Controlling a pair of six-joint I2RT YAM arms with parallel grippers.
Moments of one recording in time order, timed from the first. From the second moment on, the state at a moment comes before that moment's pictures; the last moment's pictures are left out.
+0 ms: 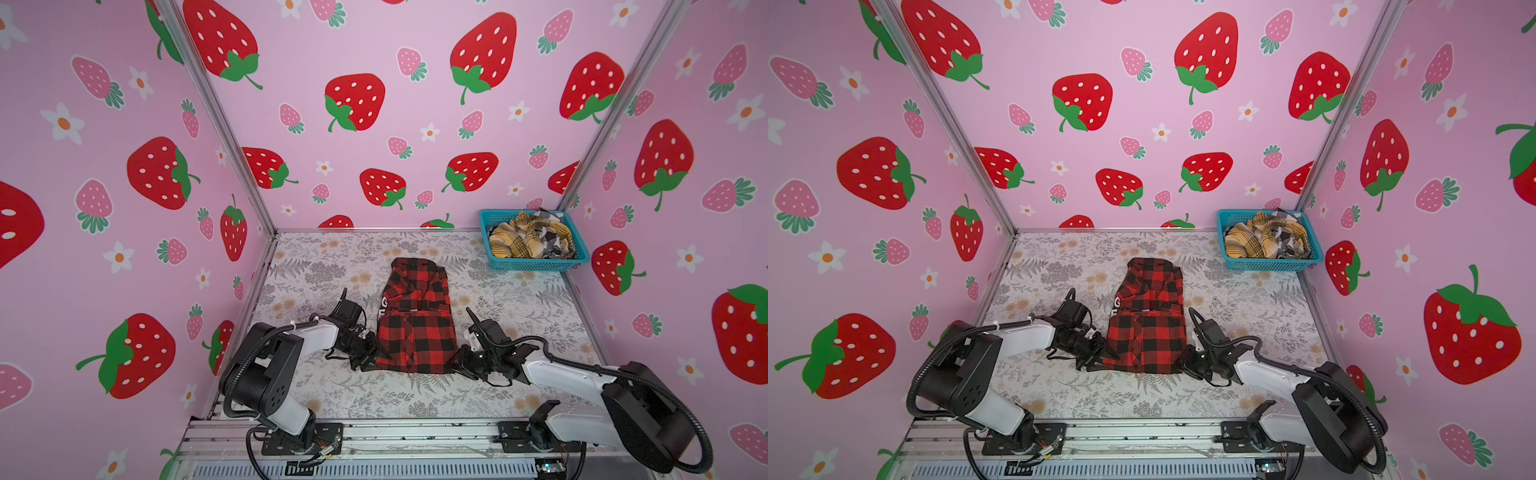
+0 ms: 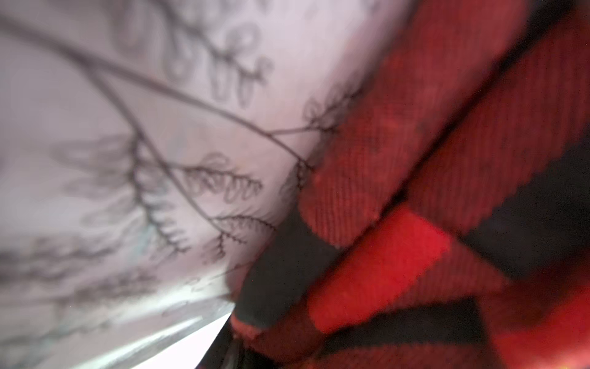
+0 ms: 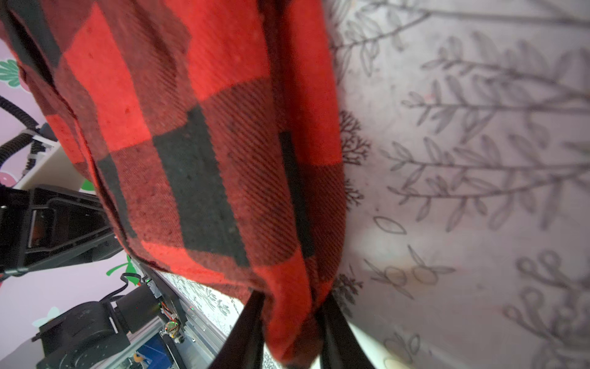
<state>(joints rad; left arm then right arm) -0.36 1.58 0.65 -0.41 0.78 -0.89 0.73 1.26 0.39 -0.13 -0.41 0.98</state>
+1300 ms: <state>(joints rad) -0.44 1.22 0.56 -0.64 0.67 -0.92 1.08 0.83 0.37 -0.37 -0.22 1.10</state>
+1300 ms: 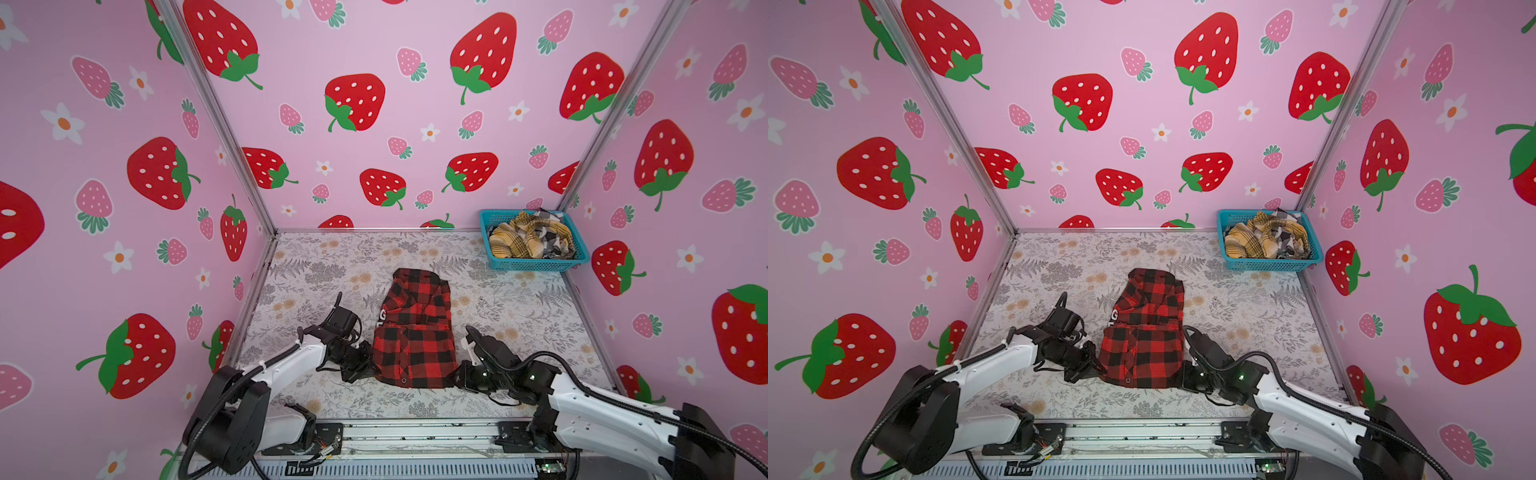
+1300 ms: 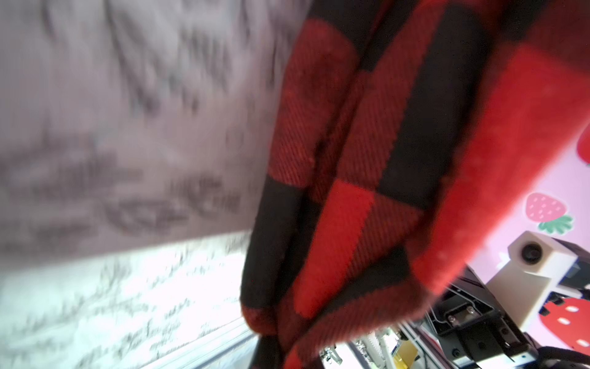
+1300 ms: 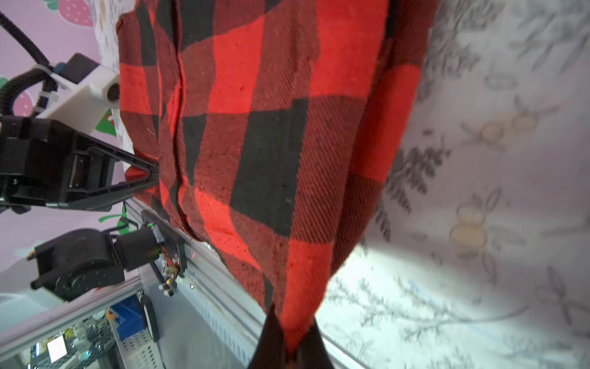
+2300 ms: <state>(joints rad) -0.33 2.06 1.78 -0.75 0.58 -0.98 0.31 1.60 1.22 -0.54 -0.39 0.65</state>
